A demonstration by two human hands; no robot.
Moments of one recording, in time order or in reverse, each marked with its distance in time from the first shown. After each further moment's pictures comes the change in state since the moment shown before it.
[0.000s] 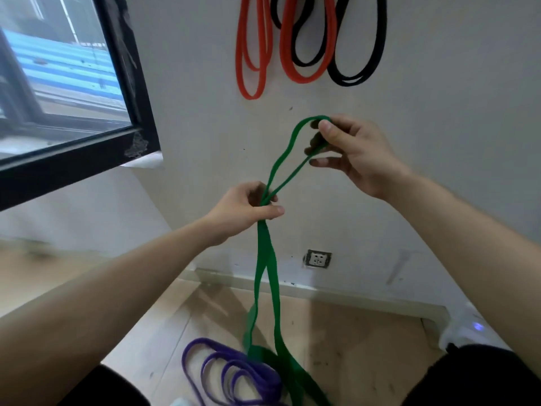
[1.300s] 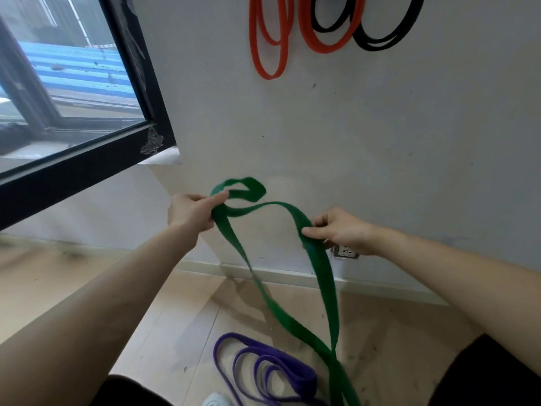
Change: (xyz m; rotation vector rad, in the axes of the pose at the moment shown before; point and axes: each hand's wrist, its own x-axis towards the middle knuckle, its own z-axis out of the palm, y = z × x) left_hand -0.002 -0.085 -0.083 -0.095 0.614 -0.442; right_hand -0.018 0.168 0.036 -0.302 -0.306 0.512
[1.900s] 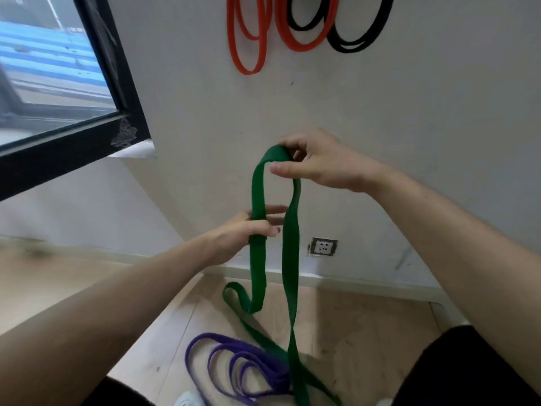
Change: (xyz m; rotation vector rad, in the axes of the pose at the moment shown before) left_hand -0.058 0.000 0.076 0.042 -0.975 0.159; right_hand -0.045 -0.126 -0.038 -0.458 0.153 -0.457
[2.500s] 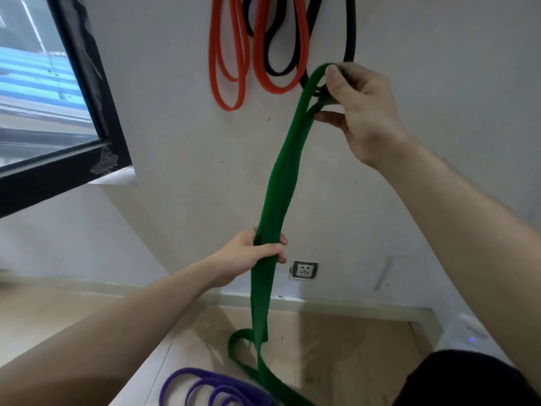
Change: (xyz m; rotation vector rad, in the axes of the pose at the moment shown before) left_hand 0.020 0.024 0.034 0.060 0.092 0.068; right_hand -0.001 -0.023 -0.091 0.543 0.649 -0.071
